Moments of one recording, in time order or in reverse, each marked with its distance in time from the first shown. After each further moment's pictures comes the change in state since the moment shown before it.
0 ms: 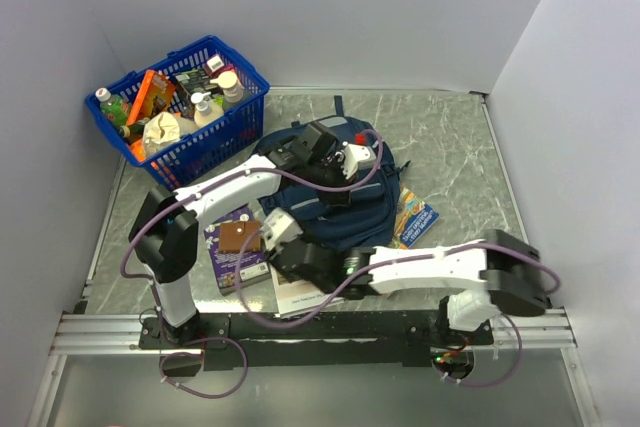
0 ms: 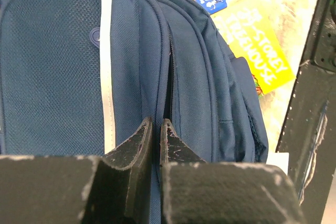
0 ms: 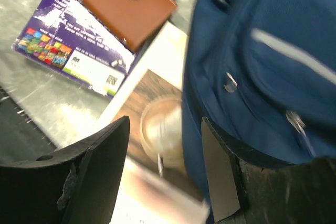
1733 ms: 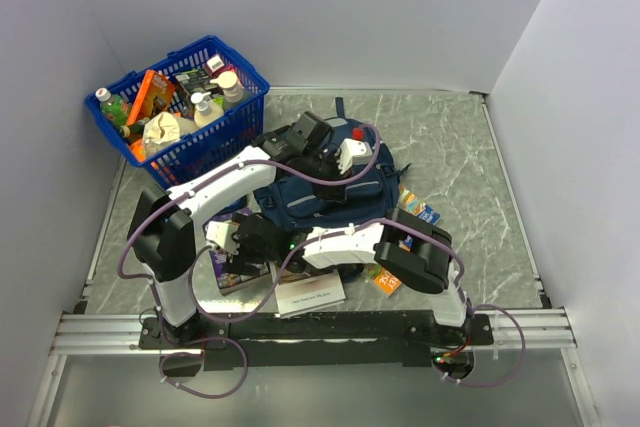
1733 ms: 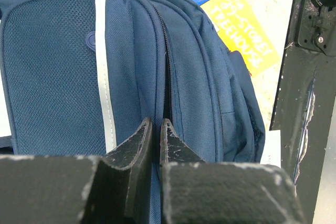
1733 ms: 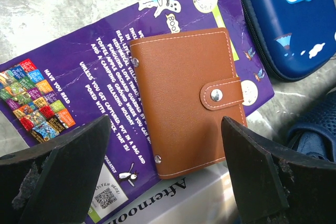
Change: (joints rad) left arm 0.039 0.000 0.090 -0.145 0.096 0.108; right arm -0.129 0.566 0.313 0.280 -0.446 -0.598
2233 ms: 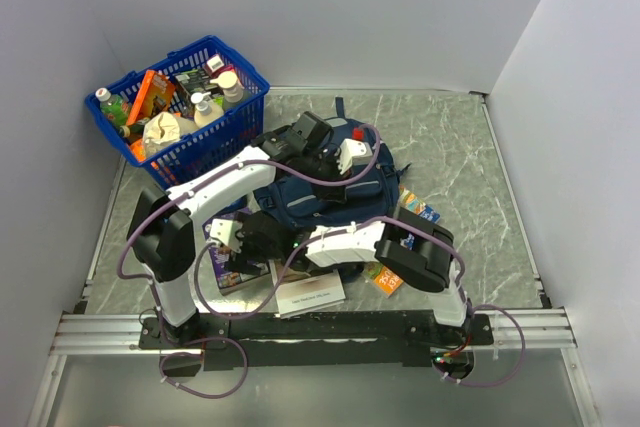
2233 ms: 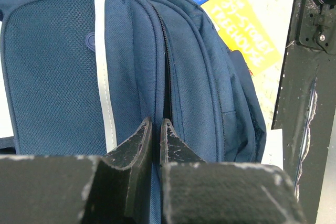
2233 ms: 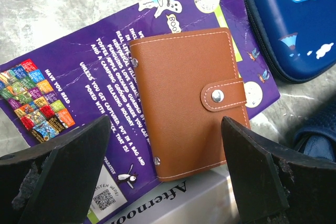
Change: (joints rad) left arm 0.000 -0.002 0.001 -0.002 0.000 0.014; right arm -0.025 0.000 -0.018 0.027 -0.046 0.015
